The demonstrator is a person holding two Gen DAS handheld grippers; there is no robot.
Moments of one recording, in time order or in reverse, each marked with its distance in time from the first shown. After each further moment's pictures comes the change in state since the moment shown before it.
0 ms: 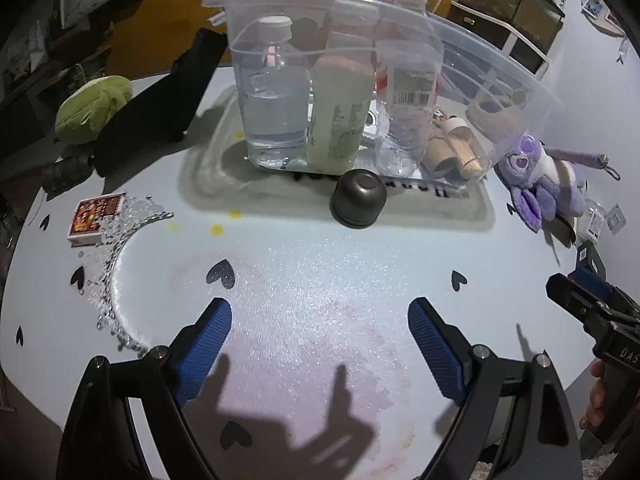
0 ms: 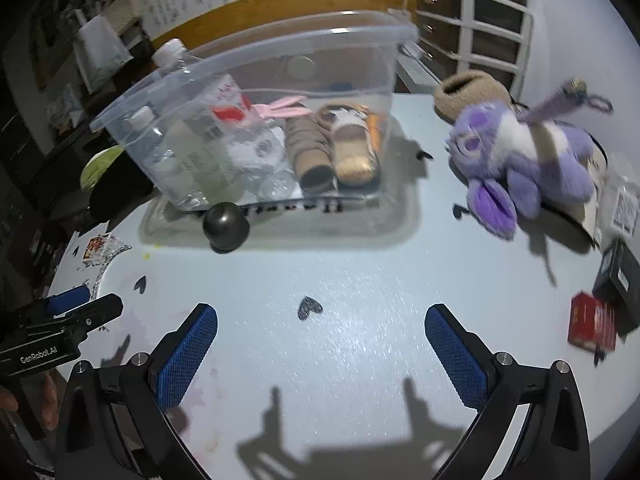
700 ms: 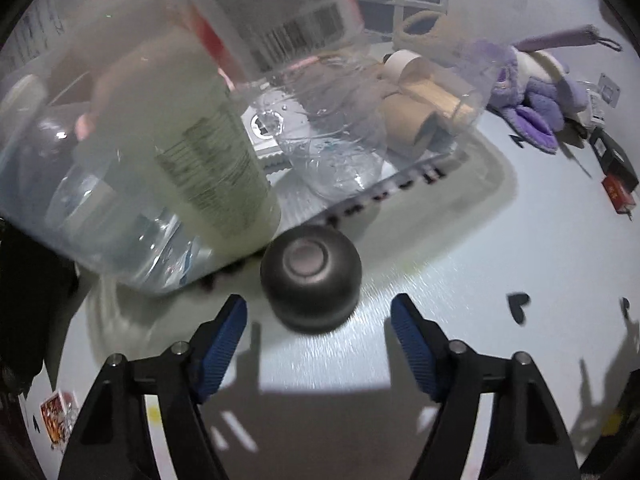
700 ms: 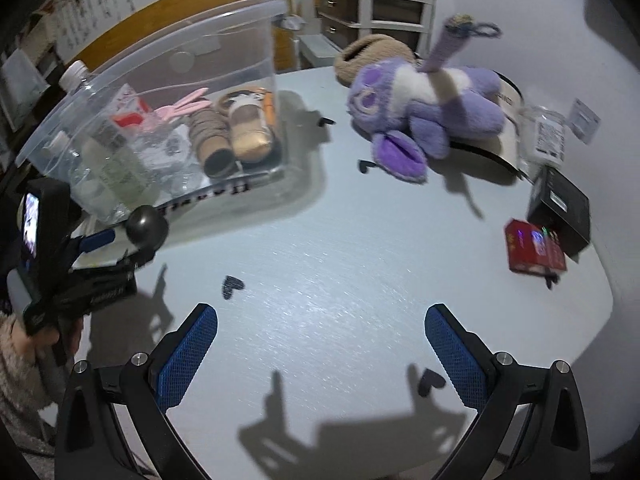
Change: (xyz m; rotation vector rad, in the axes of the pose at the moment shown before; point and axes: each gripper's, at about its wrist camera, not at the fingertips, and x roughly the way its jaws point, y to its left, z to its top) left arm 0.126 -0.053 0.067 0.486 0.000 -0.030; right arm -0.012 -0.033 -0.021 0.213 0.056 -0.235
